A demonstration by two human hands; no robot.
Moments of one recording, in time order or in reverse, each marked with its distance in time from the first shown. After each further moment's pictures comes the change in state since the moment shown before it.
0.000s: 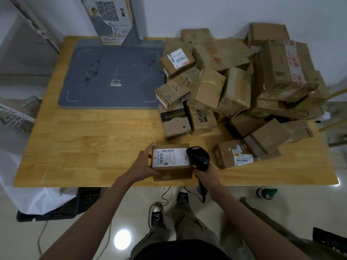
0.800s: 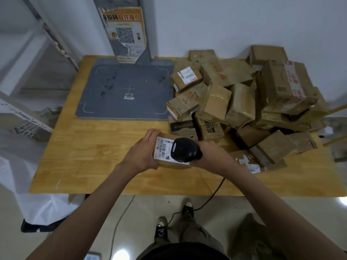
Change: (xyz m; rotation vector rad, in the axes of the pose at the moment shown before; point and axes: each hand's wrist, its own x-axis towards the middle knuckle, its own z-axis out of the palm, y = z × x) left_hand -0.039 0.061 -0.082 0.564 0.263 0.348; right_hand -0.056 -0.146 0.013 -1.035 -0.135 -0.610
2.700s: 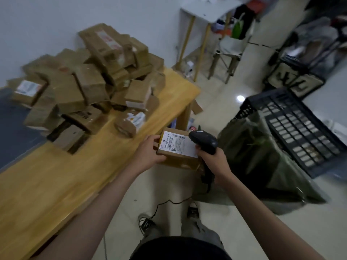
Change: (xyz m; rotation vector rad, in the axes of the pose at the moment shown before) left_hand -0.107 0.279 0.160 -0.272 -0.426 0.453; right_hand -0.370 0.106 0.150 1.253 1.041 0.914
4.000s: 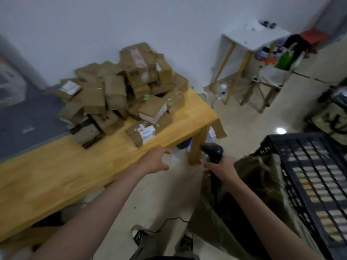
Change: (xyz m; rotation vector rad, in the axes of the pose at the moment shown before) left_hand 0.045 0.062 0.014 0.387 -0.087 -0.157; right_hand 0.105 -0.051 -0.066 -0.266 -0.305 -0.039
